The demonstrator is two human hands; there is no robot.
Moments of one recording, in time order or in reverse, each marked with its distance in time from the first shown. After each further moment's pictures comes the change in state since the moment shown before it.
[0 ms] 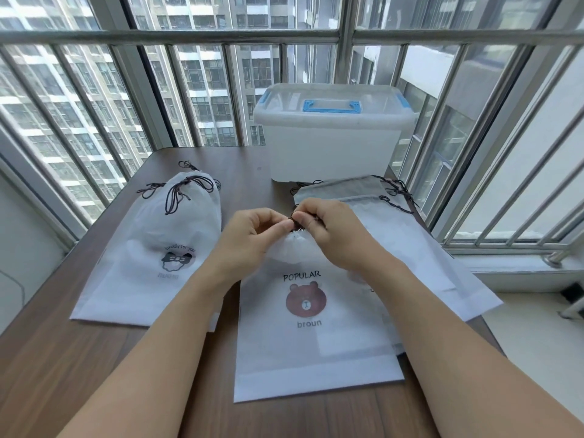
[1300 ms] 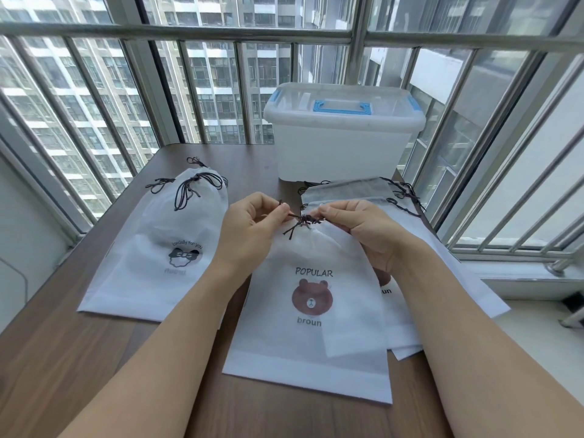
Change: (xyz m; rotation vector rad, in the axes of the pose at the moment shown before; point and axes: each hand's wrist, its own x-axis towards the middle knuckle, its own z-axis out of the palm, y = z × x) left_hand 0.002 -0.002 0.001 -0.187 0.261 0.002; right_hand -0.001 0.008 -0.026 0.934 -0.178 0.543
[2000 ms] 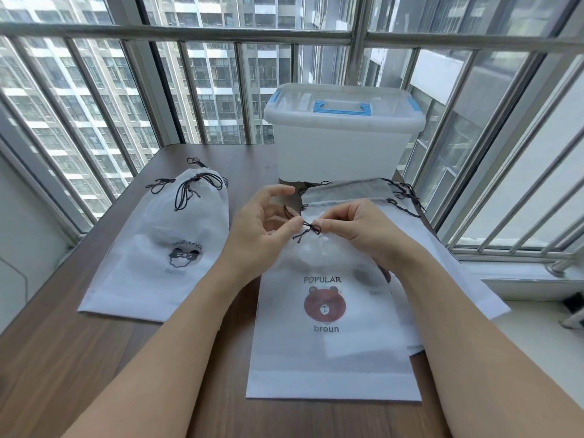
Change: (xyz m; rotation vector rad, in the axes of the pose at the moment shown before) left_hand -0.007 0.006 0.003 0.075 -0.168 0.118; right_hand 0.003 0.004 -0.004 -0.548 0.083 -0.210
